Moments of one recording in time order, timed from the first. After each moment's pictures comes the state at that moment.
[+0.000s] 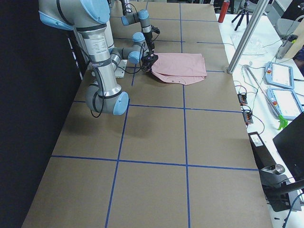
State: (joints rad) left arm -0.31 -1.83 -1.89 -2.00 -1.60 -1.92; right arm 0.29 -1.11 1.88 -1.44 1.55 2.07
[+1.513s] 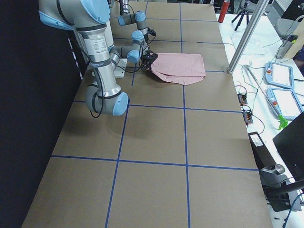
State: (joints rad) left arm -0.25 -1.87 -1.96 -1.87 -1.61 -2.00; right arm 0.28 -1.14 1.98 -1.46 1.55 2.08
